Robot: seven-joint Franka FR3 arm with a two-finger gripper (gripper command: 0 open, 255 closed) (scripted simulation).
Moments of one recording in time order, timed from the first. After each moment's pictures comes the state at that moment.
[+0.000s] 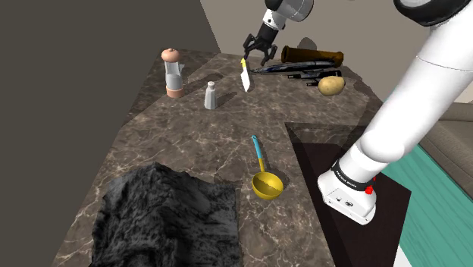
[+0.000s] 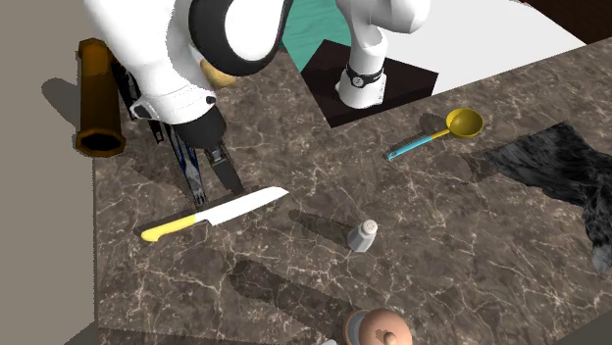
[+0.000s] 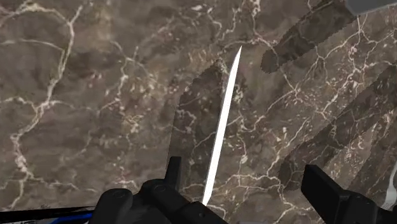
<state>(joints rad) -0.12 0.13 -0.15 -1.96 0.39 2.11 0.14</state>
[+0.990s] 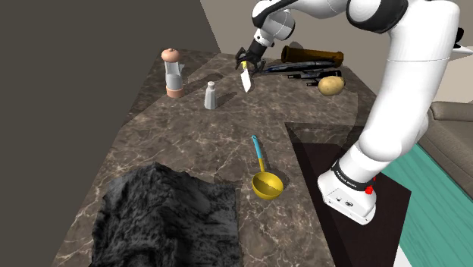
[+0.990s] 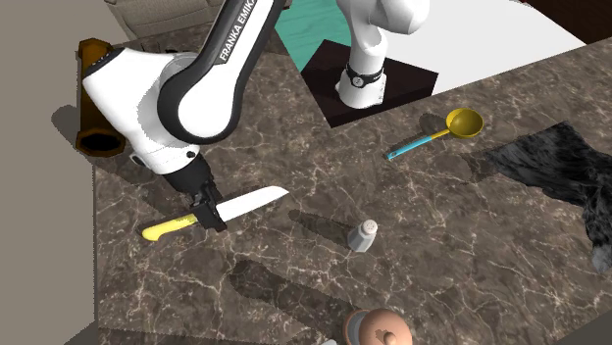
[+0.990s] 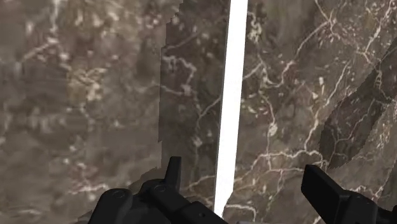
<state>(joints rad) -0.17 0.41 -0.14 -1.80 0.57 2.19 0.09</state>
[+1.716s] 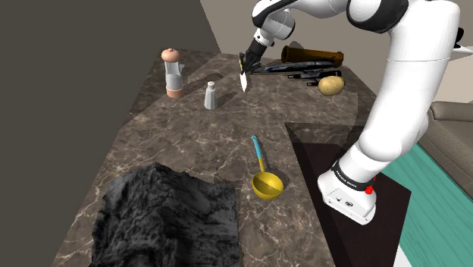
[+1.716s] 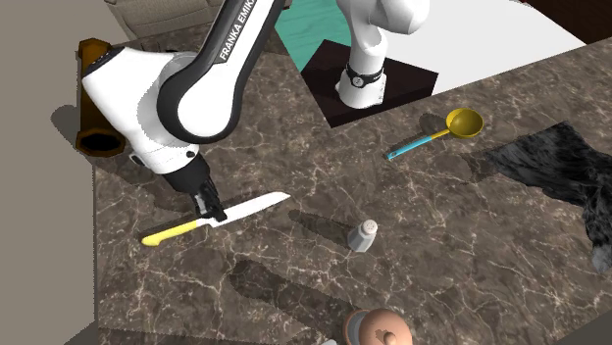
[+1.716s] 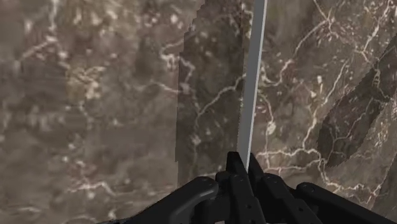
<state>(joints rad) -0.17 0.41 -0.14 -1.80 0.57 2.19 0.09</state>
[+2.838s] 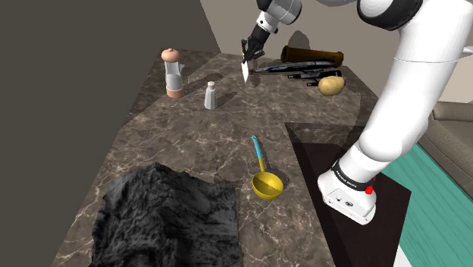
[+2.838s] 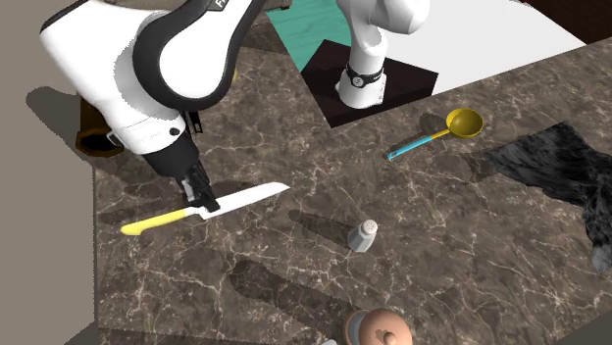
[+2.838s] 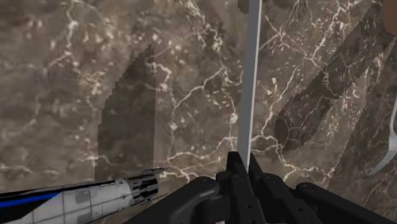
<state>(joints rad) -0.16 0.34 -0.15 -1.75 0.52 2.08 0.16</state>
